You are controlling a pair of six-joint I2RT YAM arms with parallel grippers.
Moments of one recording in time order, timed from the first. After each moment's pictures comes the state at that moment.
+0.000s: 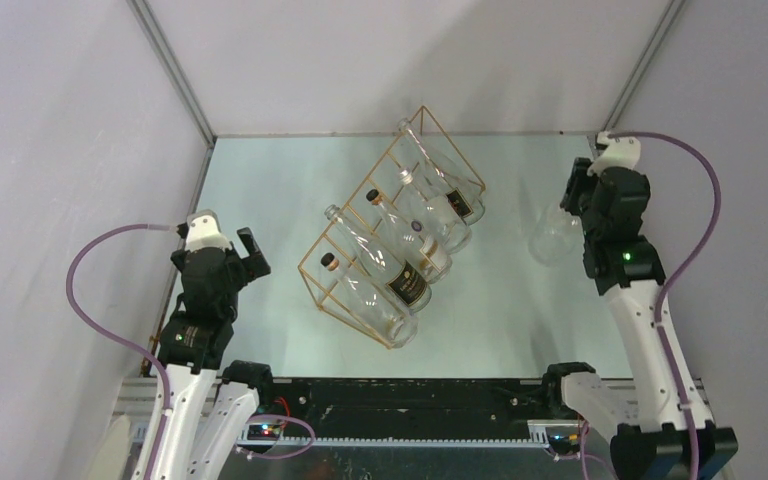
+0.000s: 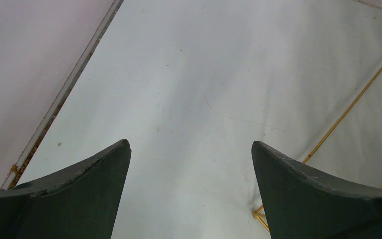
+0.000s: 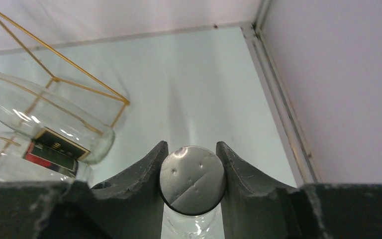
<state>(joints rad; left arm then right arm) -0.13 0.52 0.73 -0.61 -0.39 -0.25 0.07 1.00 1.08 -0.32 0.22 0.05</state>
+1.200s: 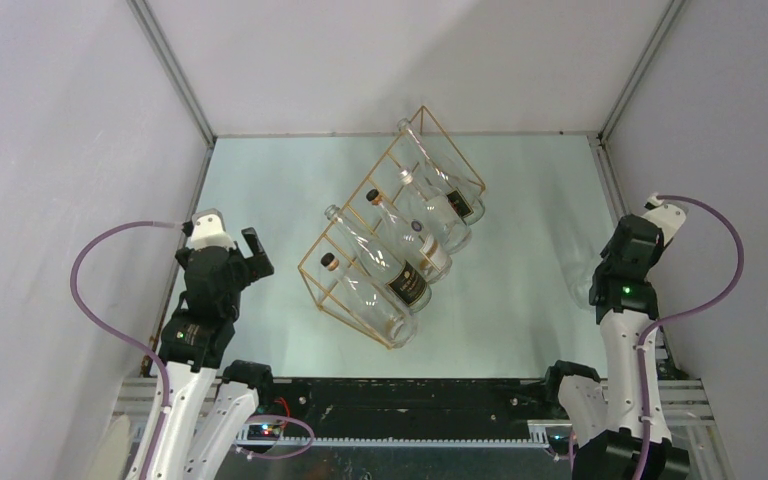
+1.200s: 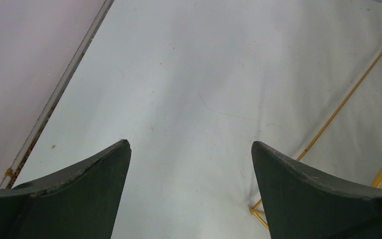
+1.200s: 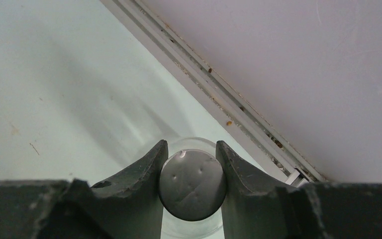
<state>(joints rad) -0.17 0.53 0.73 -0.61 -0.39 -0.25 -0.26 0.82 0.68 -0.29 0.46 0.18</state>
